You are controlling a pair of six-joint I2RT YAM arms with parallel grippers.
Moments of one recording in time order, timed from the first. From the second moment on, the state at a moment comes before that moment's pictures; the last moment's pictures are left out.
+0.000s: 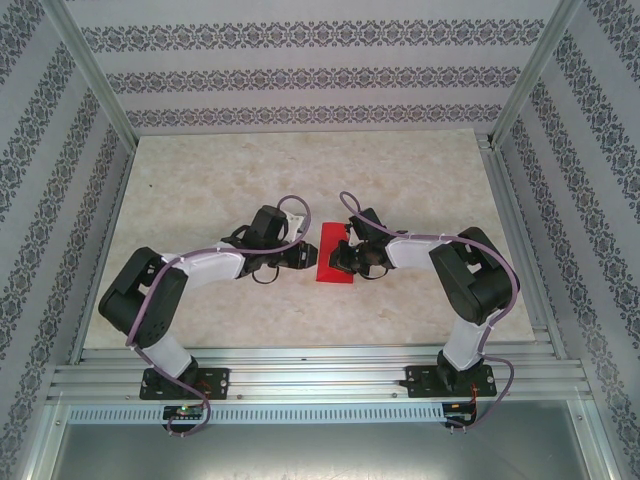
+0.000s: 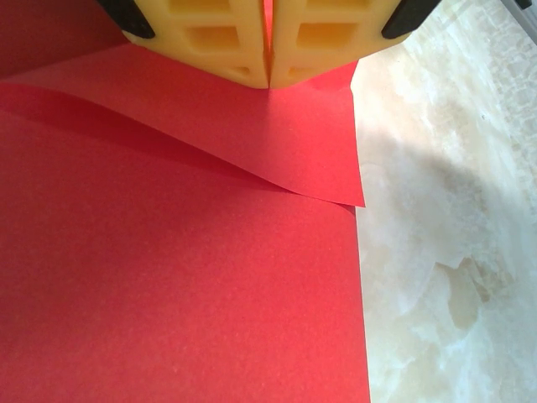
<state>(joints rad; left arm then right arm) -0.58 1.65 0.85 0.03 0.49 -0.48 0.53 1.80 0.87 -0.10 -0.42 0.74</state>
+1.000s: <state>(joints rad) -0.64 1.86 0.91 -0.04 0.56 -0.50 0.53 1.80 0.88 -0.11 -0.42 0.74</state>
